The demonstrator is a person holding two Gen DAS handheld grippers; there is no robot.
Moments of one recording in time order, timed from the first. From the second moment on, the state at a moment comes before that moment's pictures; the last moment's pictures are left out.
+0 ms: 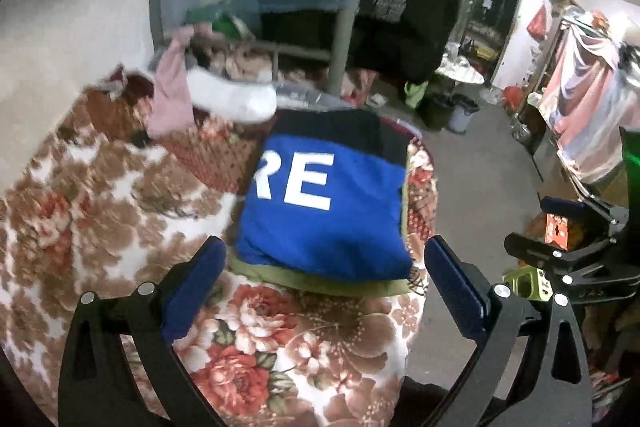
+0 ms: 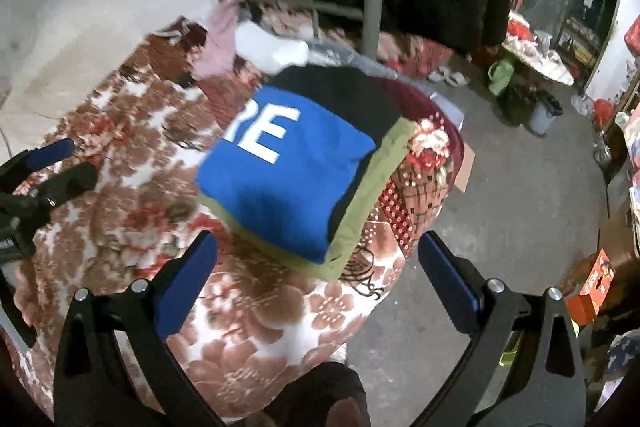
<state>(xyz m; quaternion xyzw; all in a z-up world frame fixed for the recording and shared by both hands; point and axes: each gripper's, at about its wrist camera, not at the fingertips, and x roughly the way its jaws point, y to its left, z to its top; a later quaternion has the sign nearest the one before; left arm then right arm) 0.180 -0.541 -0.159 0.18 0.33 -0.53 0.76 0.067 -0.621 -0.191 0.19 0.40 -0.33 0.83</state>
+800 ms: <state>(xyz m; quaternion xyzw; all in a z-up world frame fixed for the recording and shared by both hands) 0.120 -0.475 -0.108 0.16 0.32 -0.53 0.77 0.012 -0.572 -0.131 0.20 0.36 -0.29 0.87</state>
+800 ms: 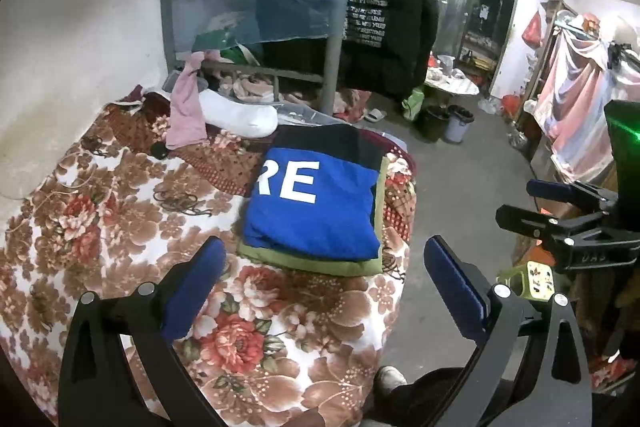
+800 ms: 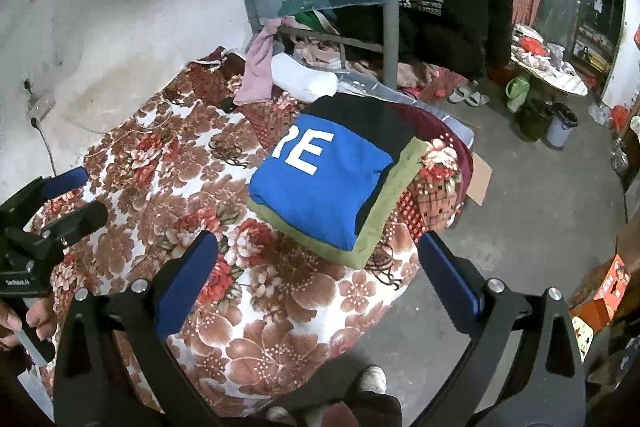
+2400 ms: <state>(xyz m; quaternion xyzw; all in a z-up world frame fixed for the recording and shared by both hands) 0.089 -0.476 -0.092 0.16 0.30 -0.52 0.78 -0.001 -0.580 -0.131 0.20 0.37 -0.27 0.87</state>
